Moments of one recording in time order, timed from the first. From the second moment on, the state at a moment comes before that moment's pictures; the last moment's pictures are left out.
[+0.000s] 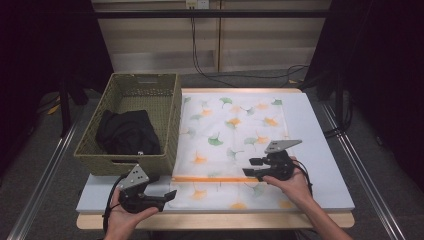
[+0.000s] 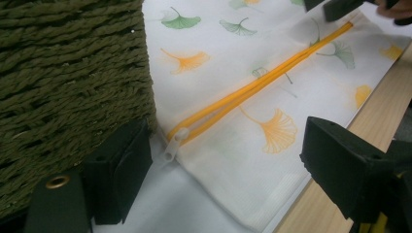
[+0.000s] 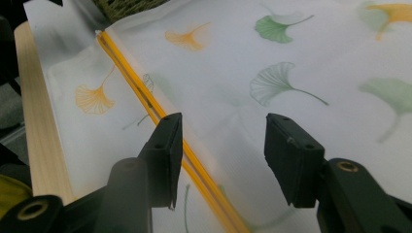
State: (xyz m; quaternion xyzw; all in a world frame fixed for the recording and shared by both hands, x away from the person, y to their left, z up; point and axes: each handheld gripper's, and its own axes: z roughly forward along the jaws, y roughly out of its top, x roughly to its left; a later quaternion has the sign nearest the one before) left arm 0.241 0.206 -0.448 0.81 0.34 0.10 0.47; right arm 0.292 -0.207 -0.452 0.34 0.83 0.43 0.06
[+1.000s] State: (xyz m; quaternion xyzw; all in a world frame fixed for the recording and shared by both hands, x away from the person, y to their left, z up) left arm 0.244 0.199 -0.449 0.82 0.33 0.11 0.45; right arm 0.302 -0.170 -0.489 0.27 0.87 0.40 0.09
